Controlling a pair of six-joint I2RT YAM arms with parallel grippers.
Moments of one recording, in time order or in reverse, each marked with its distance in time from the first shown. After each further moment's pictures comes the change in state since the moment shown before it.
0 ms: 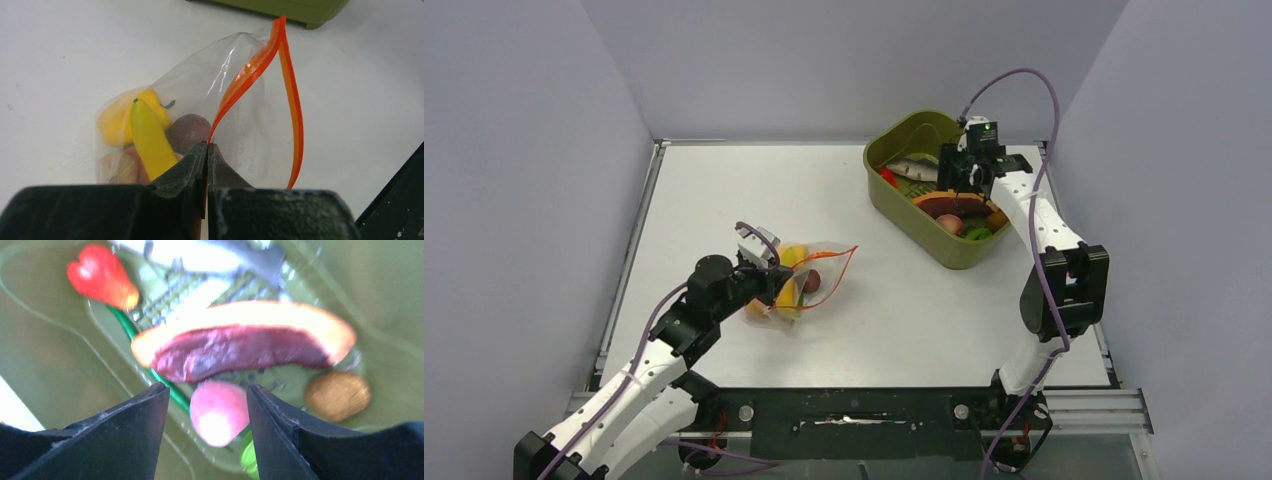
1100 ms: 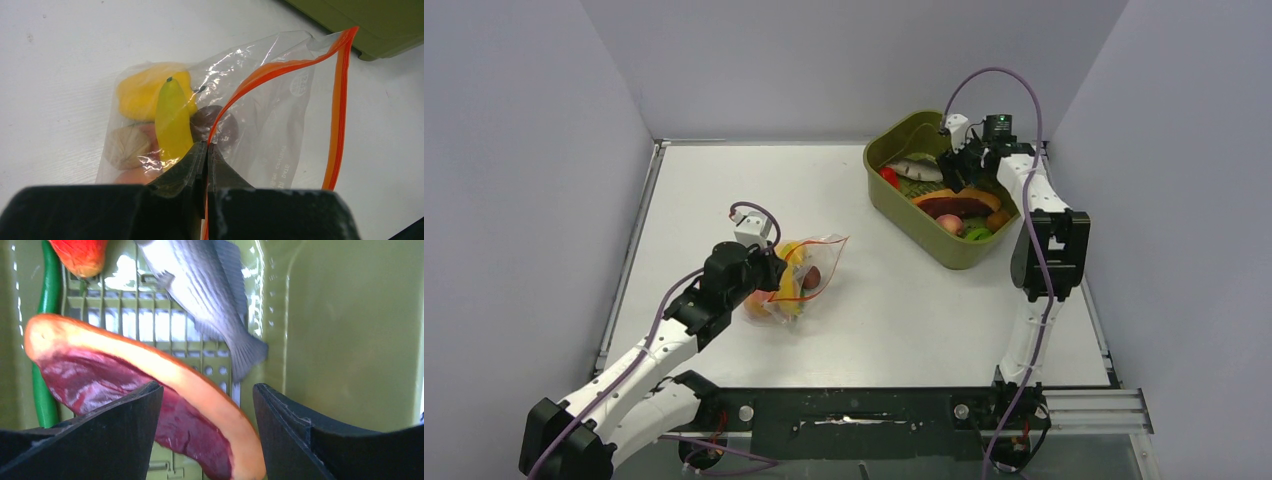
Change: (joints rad) left arm -0.001 0.174 0.058 -0.007 -0.238 -0.229; right arm -0.161 0.327 0.284 0.045 -0.393 -0.818
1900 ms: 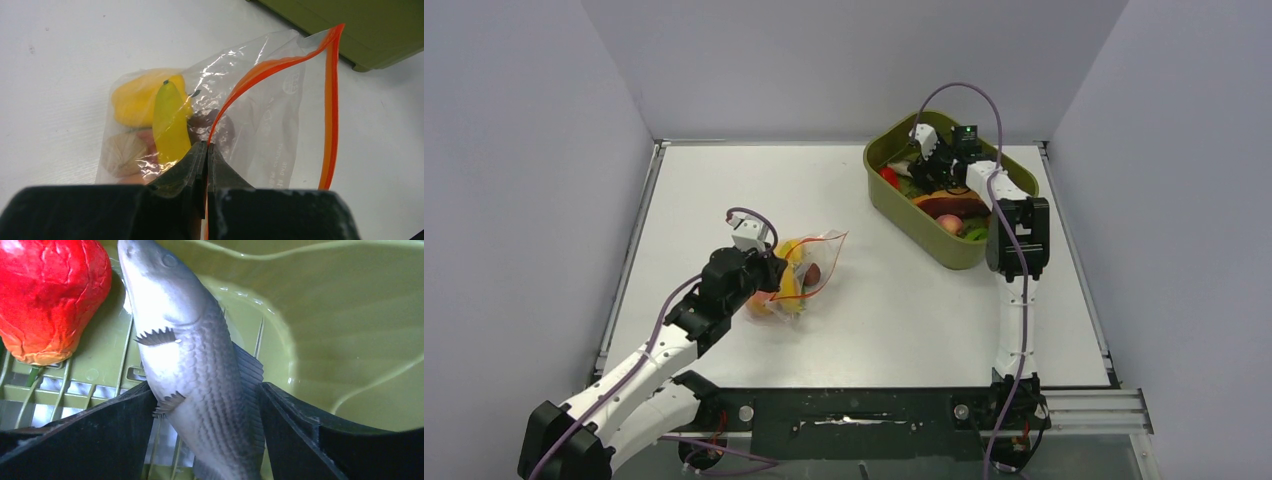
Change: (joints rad) left arm 0.000 -0.018 -0.039 0.081 -0.006 -0.002; right arm 0.087 0.307 0.162 0.245 -0.104 -0.111
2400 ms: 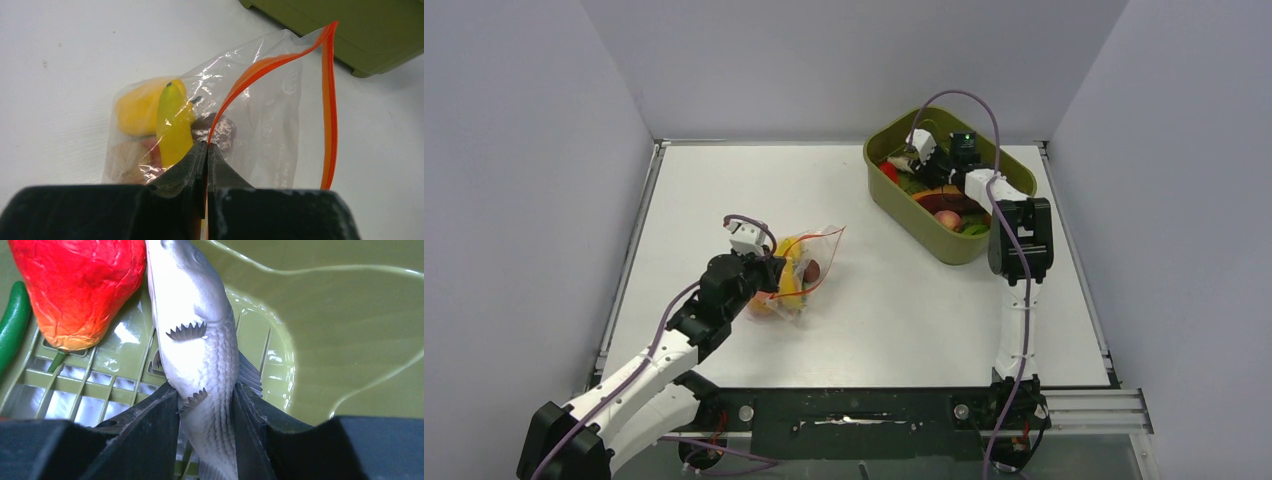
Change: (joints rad) left arm 0.000 -0.021 -0.094 0.143 -0.031 0.025; right arm 0.006 -0.050 -0.147 0.206 -0.003 -0.066
